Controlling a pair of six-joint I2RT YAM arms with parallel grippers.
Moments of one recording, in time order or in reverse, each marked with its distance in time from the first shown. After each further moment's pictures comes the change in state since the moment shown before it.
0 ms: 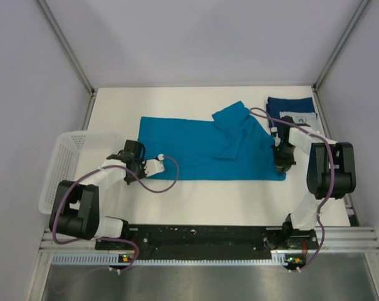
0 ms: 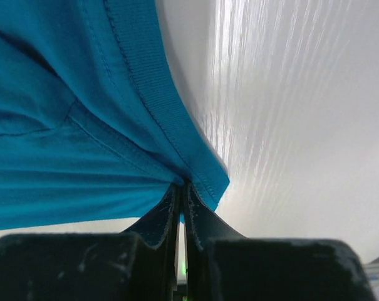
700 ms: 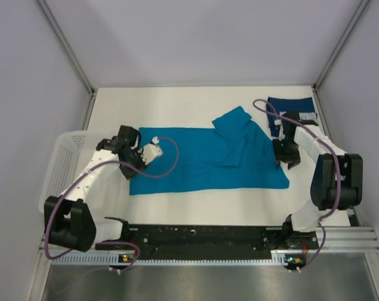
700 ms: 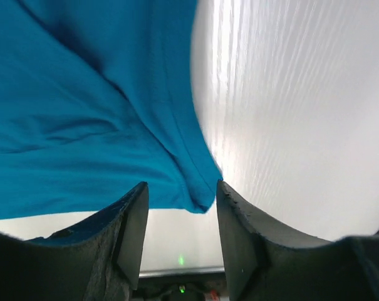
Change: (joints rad) left arm -0.034 -0.129 0.229 -0.497 0.132 -0.270; right arm -0.001 -0.088 0.027 -0.123 0.027 -0.013
